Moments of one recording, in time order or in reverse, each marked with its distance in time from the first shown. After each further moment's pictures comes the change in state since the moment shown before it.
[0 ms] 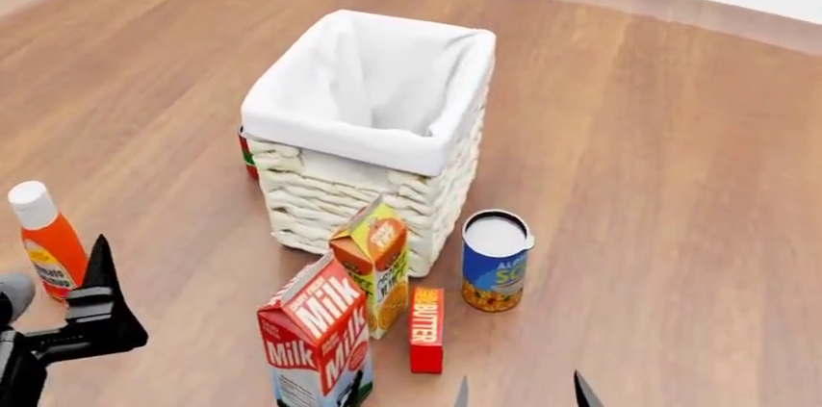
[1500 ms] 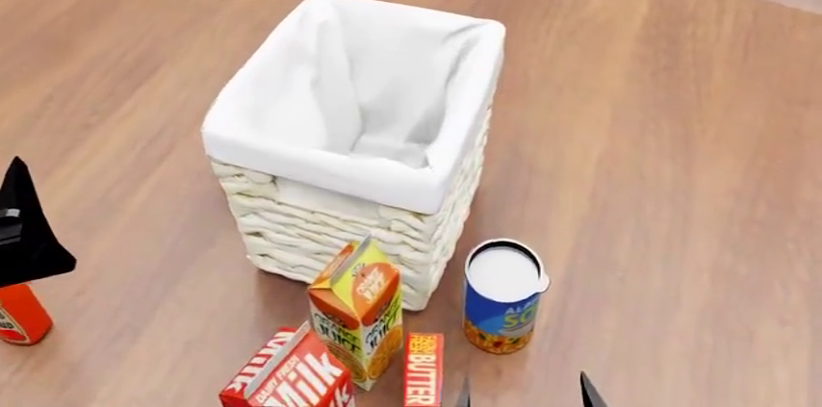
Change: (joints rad) left arm -0.100 -0.064 -0.109 0.119 -0.149 -0.127 -0.058; right arm -0.026 0.050 -0.055 -0.101 -0.016 0.060 0.095
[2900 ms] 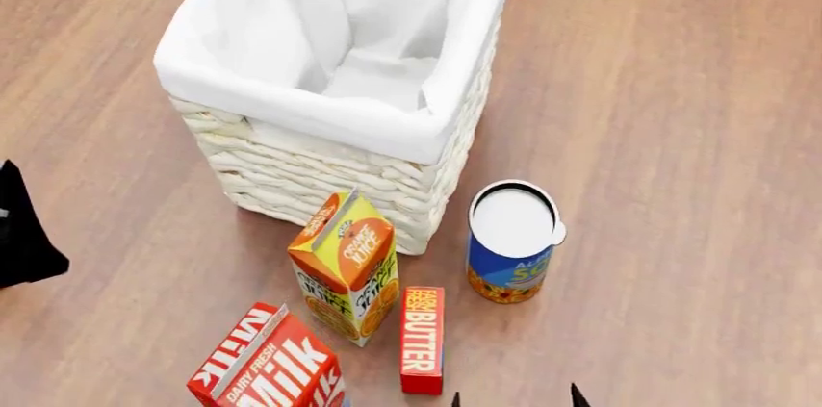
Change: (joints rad) left arm 0.012 -0.009 -0.009 0.040 -0.057 -0.026 -0.053; right arm -0.018 0.039 -0.046 -0.037 0.012 0.027 0.033
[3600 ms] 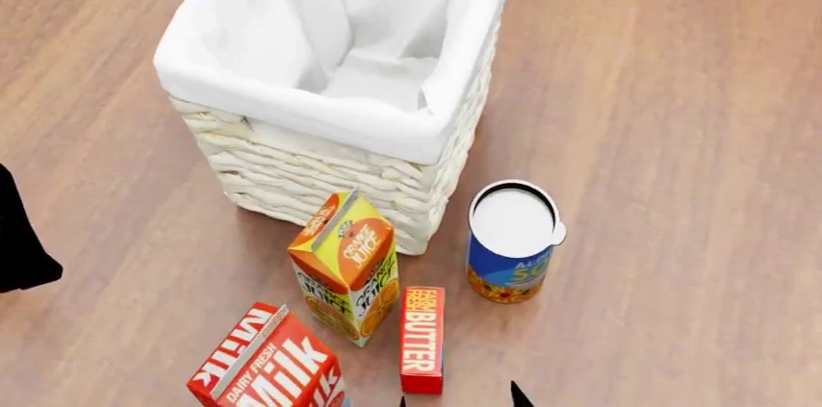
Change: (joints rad) left arm 0.023 -0.014 -0.012 0.063 -0.043 -0.034 -0.039; right arm 0.064 -0.040 -0.072 0.147 0.036 -0.093 -0.068
